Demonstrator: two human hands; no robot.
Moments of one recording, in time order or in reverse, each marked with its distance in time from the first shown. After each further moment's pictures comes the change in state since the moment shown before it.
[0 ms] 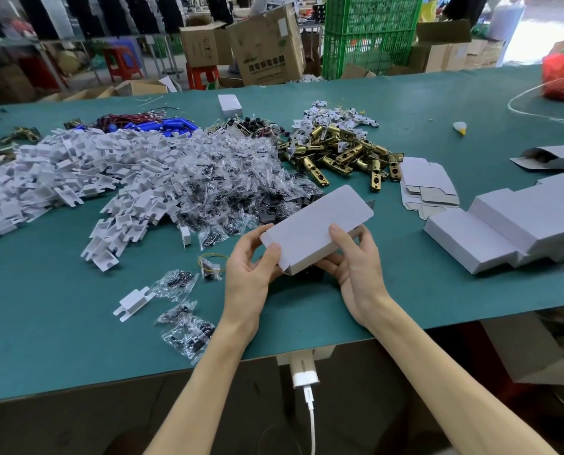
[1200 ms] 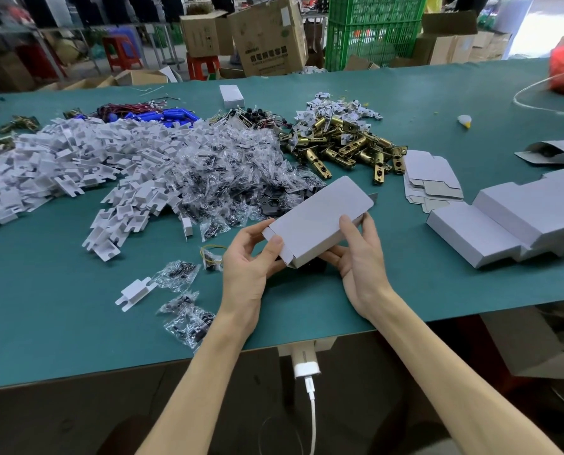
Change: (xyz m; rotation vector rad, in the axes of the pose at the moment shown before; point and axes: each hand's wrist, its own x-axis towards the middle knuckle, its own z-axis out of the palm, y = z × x) left_hand 0.000 0.002 -0.002 -0.075 0.040 -0.049; right_hand 0.003 0.004 -0.002 -0.037 -0.038 -0.040
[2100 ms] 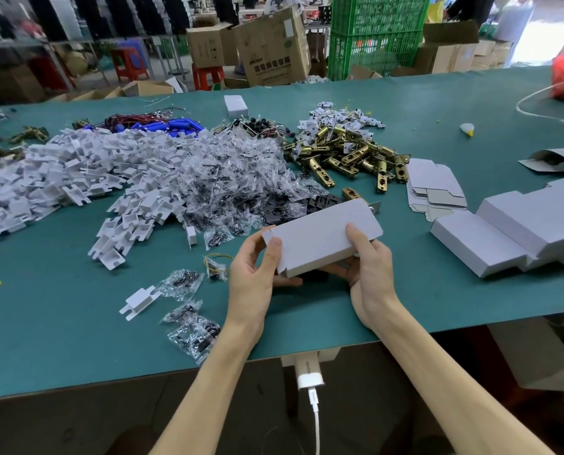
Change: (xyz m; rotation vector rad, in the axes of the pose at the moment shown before) left_hand -0.001 -0.004 0.002 0.030 -0.010 0.034; right_hand 0.000 -0.003 -0.001 -0.004 0.110 0.000
